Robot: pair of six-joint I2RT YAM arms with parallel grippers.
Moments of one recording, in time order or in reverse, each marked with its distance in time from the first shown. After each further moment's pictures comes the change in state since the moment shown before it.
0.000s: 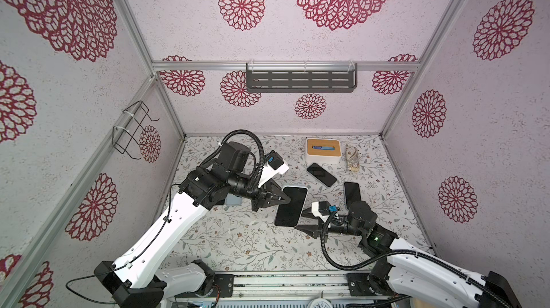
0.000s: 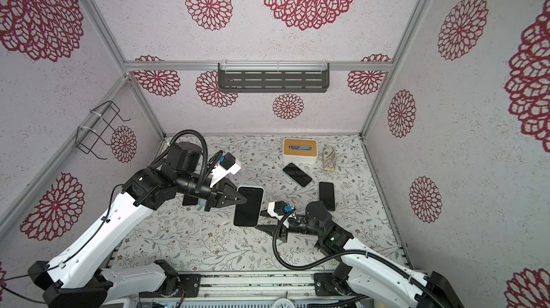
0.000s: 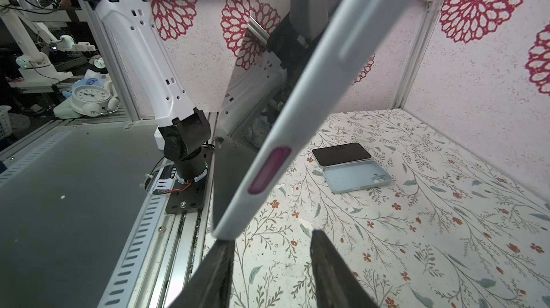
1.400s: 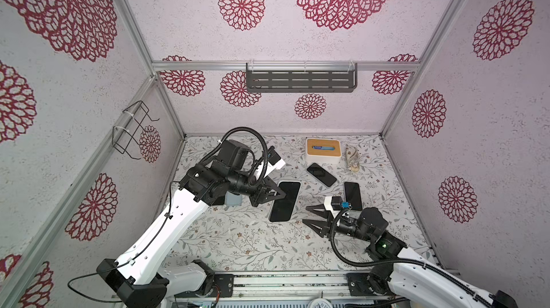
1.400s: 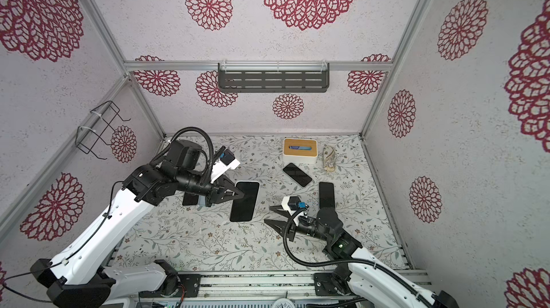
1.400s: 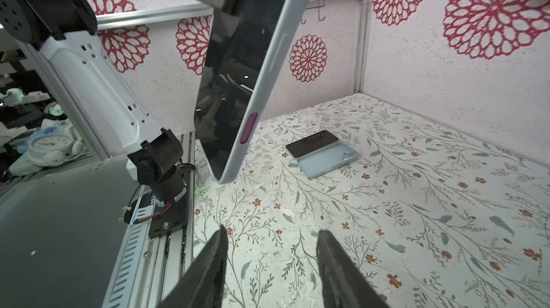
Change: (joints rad) left arm 0.035 0.030 0.035 -0.077 -0.111 -0.028; right arm -0.070 -0.124 -0.099 0.006 0.086 0.142
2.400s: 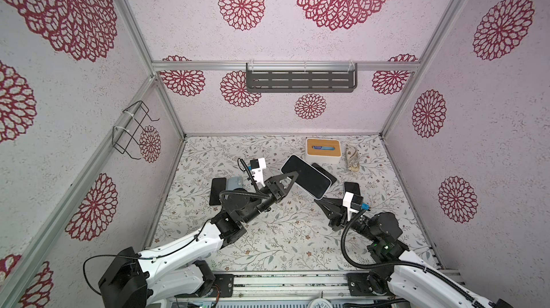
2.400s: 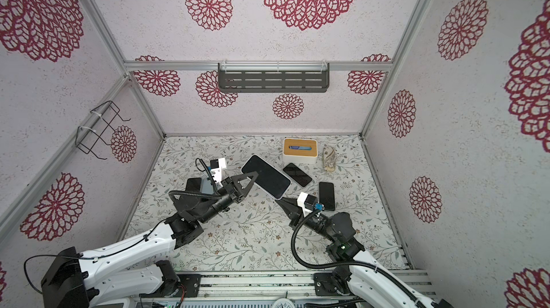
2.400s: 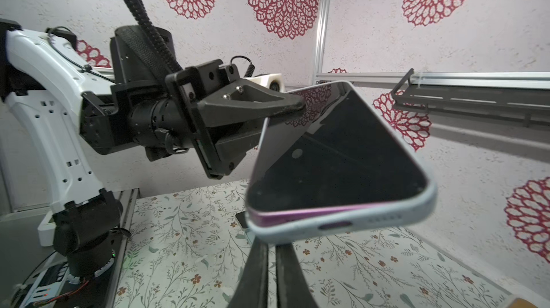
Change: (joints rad) left arm -0.282 -0.137 -0.801 1.635 -0.661 -1.400; right arm -0.104 -0.077 -0.055 0.309 0.143 -0.039
